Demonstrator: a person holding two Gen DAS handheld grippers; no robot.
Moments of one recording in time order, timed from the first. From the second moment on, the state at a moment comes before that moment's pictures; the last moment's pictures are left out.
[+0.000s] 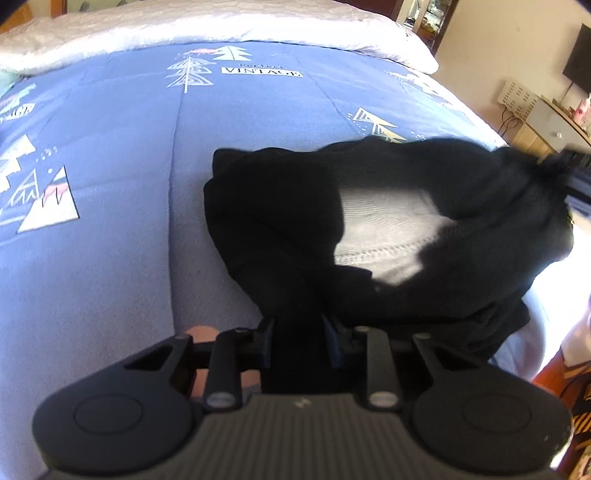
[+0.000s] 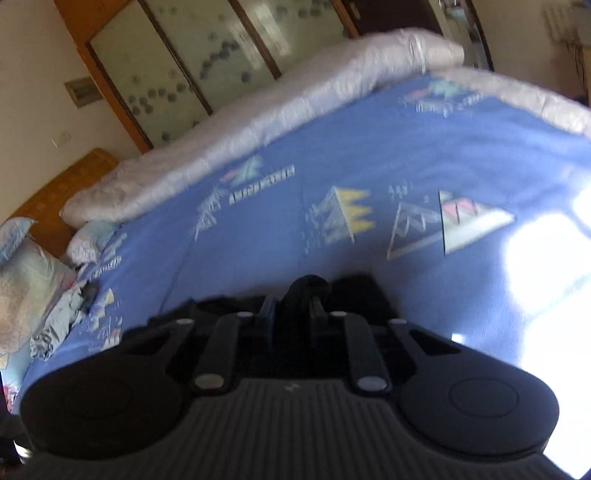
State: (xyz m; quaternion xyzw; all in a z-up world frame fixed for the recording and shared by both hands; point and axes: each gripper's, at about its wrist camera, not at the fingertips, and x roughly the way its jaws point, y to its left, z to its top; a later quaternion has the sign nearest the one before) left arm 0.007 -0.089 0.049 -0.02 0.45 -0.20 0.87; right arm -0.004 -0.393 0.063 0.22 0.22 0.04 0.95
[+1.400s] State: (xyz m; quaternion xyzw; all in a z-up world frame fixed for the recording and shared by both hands) left arm 0.142 -0.049 0.042 -0.23 0.52 -0.17 0.81; right arm -0.024 -0.450 0.057 0.34 0.23 0.12 0.91
